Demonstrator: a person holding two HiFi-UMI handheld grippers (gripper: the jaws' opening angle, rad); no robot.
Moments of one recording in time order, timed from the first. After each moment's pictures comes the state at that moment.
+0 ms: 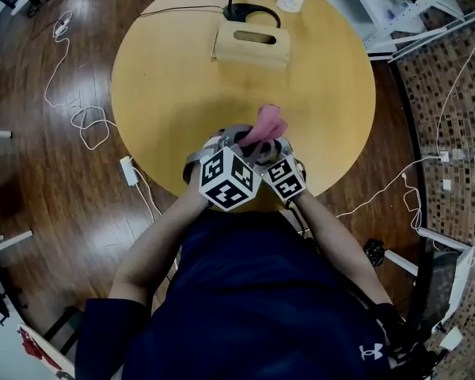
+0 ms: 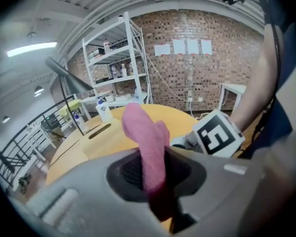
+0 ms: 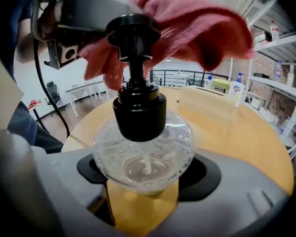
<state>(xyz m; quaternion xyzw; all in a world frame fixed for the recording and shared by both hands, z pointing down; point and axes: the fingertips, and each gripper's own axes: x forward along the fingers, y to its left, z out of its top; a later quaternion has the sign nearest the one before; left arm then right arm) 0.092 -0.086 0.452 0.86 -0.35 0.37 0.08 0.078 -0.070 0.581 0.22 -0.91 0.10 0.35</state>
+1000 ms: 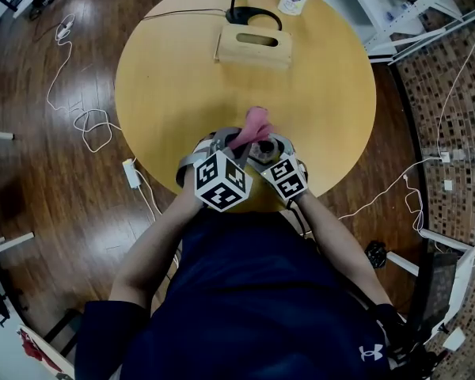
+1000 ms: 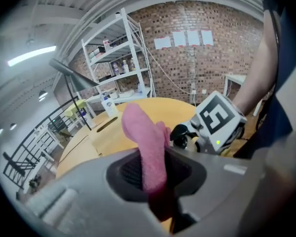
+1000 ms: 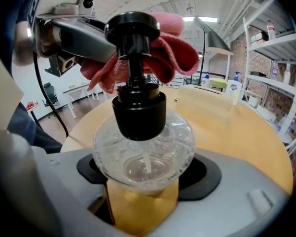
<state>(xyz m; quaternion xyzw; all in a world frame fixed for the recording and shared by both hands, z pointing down) 0.060 -0.072 0.465 0.84 -0.37 0.40 0.06 0.079 -0.067 0.584 0.23 -0.90 0.11 0.35</state>
